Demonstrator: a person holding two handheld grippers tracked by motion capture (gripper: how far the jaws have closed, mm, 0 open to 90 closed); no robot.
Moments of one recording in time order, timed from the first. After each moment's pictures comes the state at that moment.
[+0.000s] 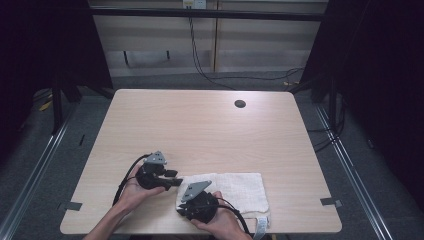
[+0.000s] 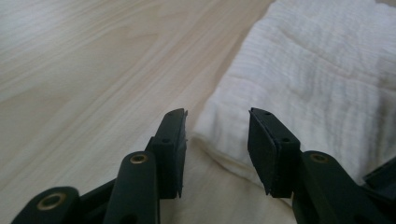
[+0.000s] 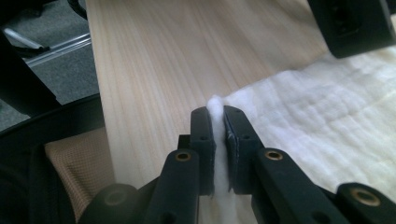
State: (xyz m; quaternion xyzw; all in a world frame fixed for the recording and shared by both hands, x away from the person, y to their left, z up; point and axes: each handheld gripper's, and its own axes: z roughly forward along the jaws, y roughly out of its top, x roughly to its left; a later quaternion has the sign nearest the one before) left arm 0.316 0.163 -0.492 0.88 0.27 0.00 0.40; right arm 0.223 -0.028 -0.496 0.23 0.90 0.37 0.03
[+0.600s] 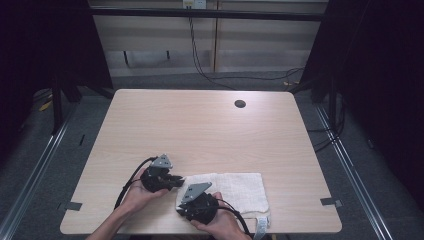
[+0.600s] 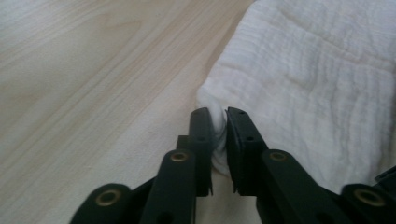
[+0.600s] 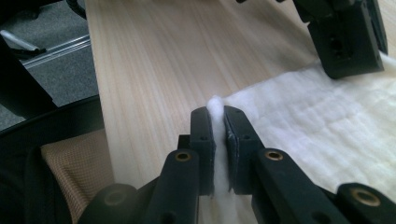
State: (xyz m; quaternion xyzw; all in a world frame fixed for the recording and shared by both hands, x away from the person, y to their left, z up) left arm 0.311 0.152 -0.499 0.89 0.26 0.00 0.38; right arm 0.220 -0.028 -0.497 0.23 0.90 0.37 0.04
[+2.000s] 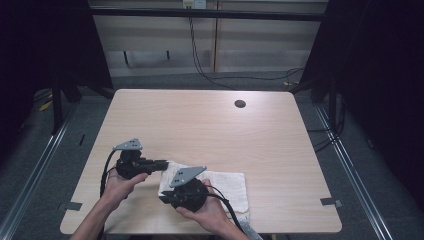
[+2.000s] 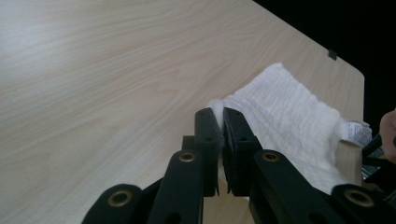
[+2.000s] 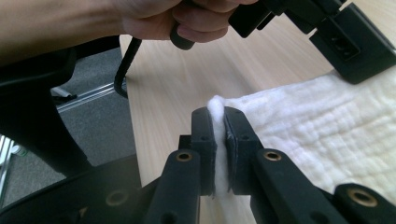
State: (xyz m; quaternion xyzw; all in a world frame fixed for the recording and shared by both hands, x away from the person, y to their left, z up) left arm 0.326 0.212 -0.451 0.81 0.31 -0.02 0.50; right arm 0.235 -0.003 -0.441 0.22 0.86 0.46 0.02
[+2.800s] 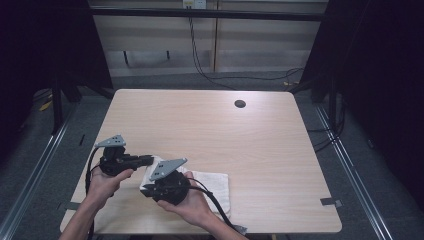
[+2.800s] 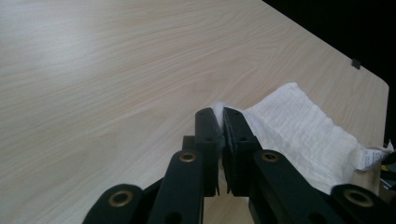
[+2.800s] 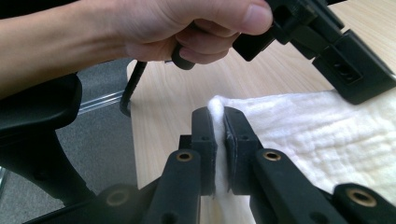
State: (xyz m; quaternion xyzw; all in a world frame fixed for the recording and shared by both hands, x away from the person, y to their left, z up) left arm 0.328 0.248 -0.437 0.80 0.35 0.02 0.49; right arm 0.248 0.038 -0.422 0.20 0.86 0.47 0.03
